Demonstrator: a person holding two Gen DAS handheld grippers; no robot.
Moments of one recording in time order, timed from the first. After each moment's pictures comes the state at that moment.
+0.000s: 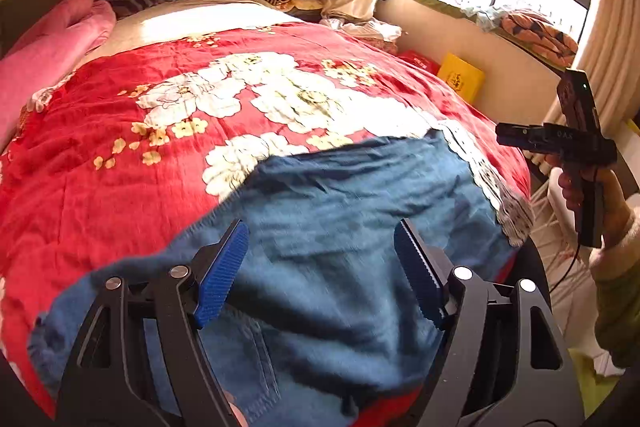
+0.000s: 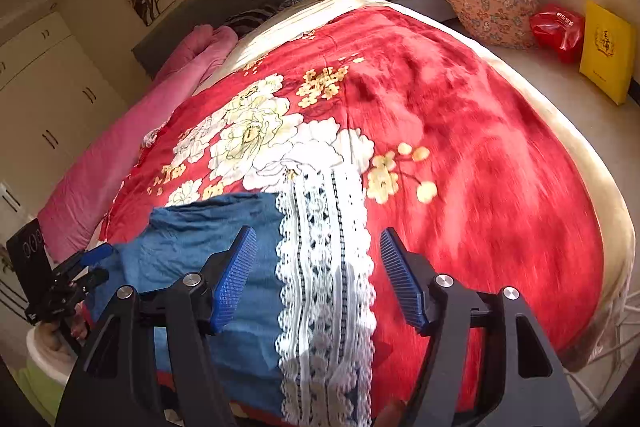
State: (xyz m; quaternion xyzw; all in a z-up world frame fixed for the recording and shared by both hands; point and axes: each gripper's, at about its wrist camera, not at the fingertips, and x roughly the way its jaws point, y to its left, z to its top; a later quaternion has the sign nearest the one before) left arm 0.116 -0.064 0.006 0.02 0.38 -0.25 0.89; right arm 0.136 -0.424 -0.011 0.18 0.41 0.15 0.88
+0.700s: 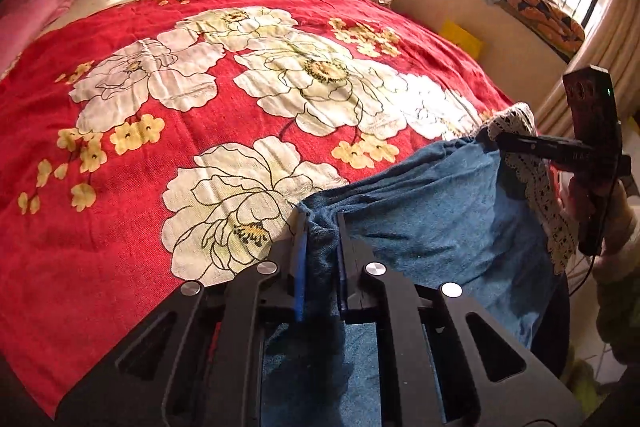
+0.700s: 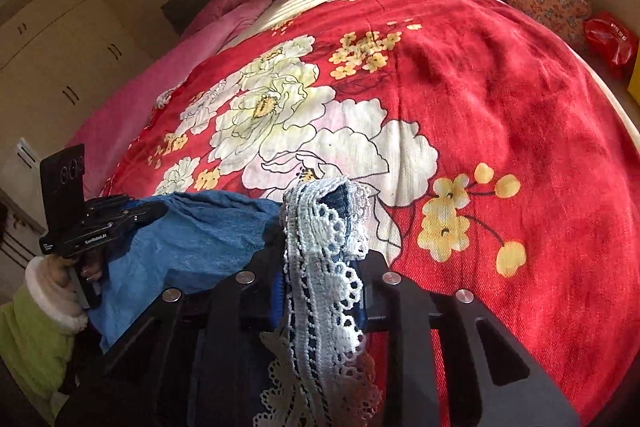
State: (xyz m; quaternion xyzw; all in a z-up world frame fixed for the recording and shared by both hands) left arm 0.212 -0.081 -0.040 0.01 0.45 -0.29 0.85; right arm 0.182 -0.393 -0.036 0.13 0.42 0.23 0.87
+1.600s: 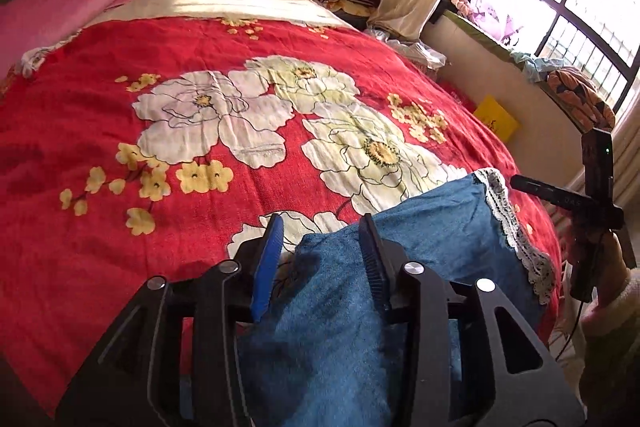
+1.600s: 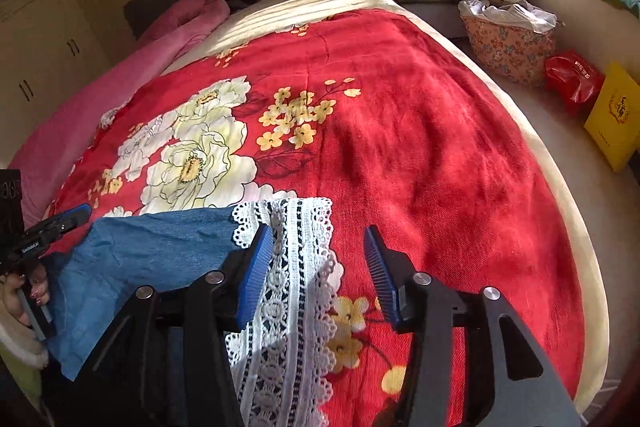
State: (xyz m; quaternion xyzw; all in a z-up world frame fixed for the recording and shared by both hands) left arm 0.225 -0.051 -0.009 -0.08 0.40 -0.20 0.89; right arm 0.225 -0.422 -0.015 0.10 0.42 0.15 0.89
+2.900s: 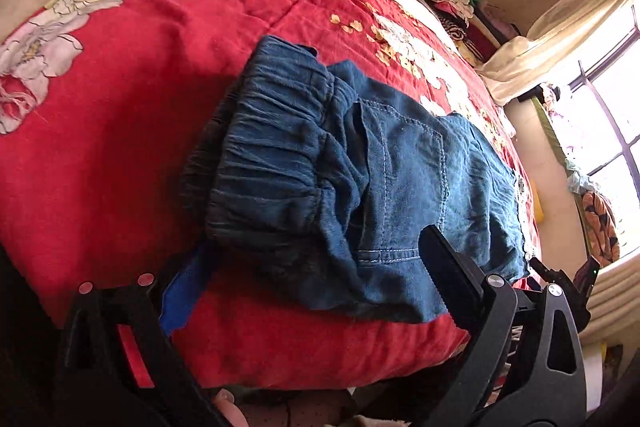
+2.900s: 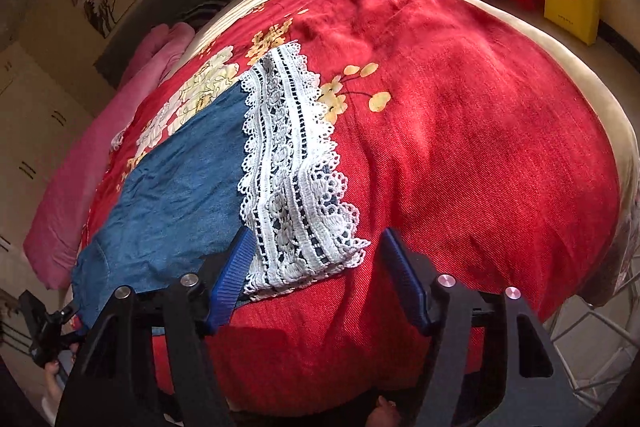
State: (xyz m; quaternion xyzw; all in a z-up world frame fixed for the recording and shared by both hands) left arm 0.036 0.086 -0.053 -0.29 0.44 -0.03 0.85; right arm 0.092 -0.427 -0.062 0.23 0.45 0.08 0.86
